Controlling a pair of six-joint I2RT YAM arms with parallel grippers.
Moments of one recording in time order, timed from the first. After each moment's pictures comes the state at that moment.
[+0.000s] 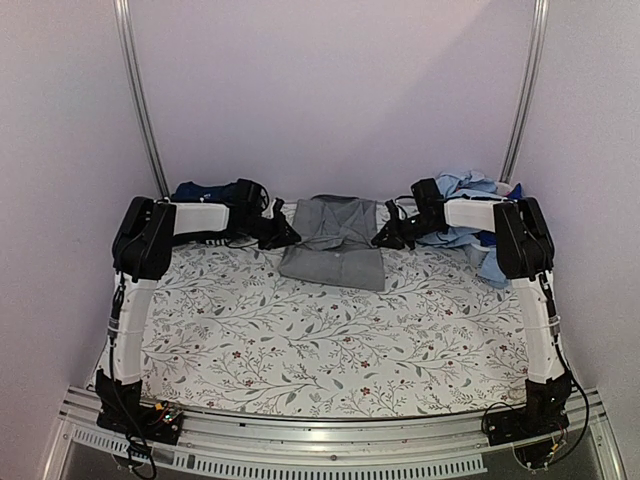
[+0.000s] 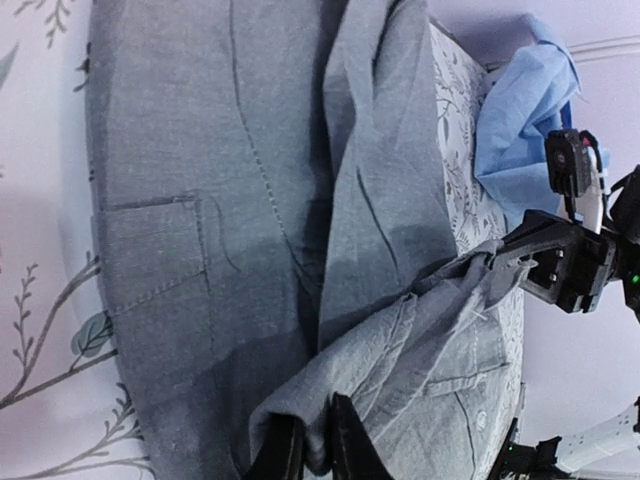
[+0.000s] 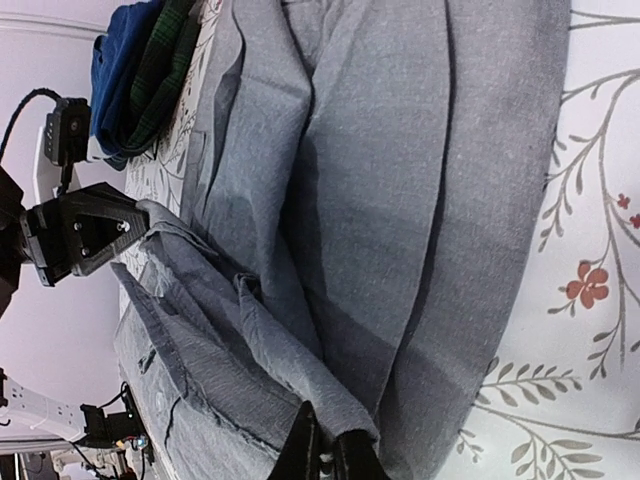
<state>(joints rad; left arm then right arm) -0.36 2.38 1.80 -0.22 0.62 -0.58 0.31 2.41 1.87 -0.39 -0.74 0.43</state>
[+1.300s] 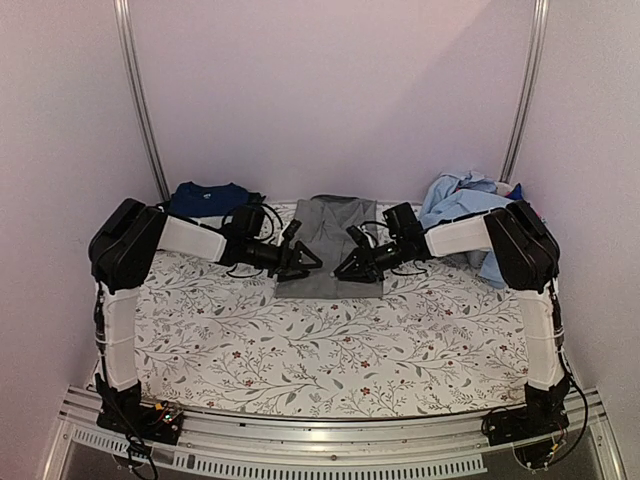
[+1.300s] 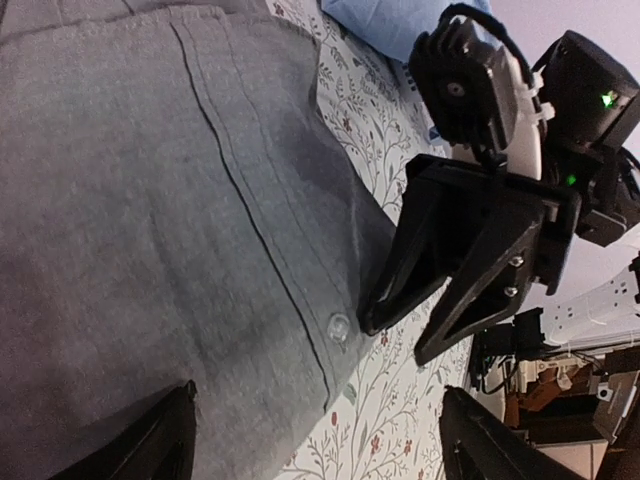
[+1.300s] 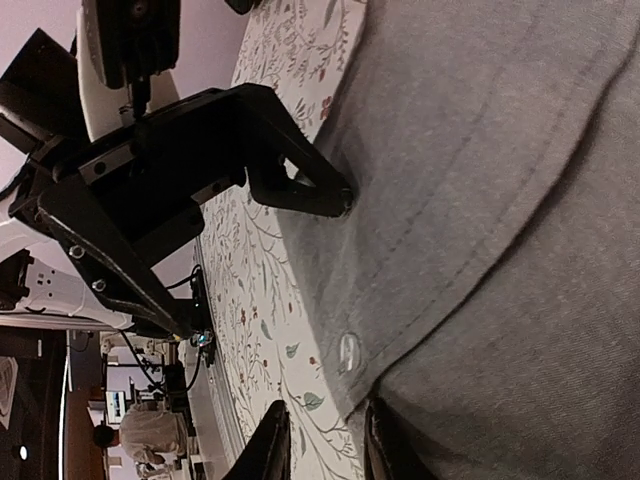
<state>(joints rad) -0.48 2.12 1.27 0.15 0.82 -0.54 0.53 2.23 1.48 -0.05 -0.98 0.55</state>
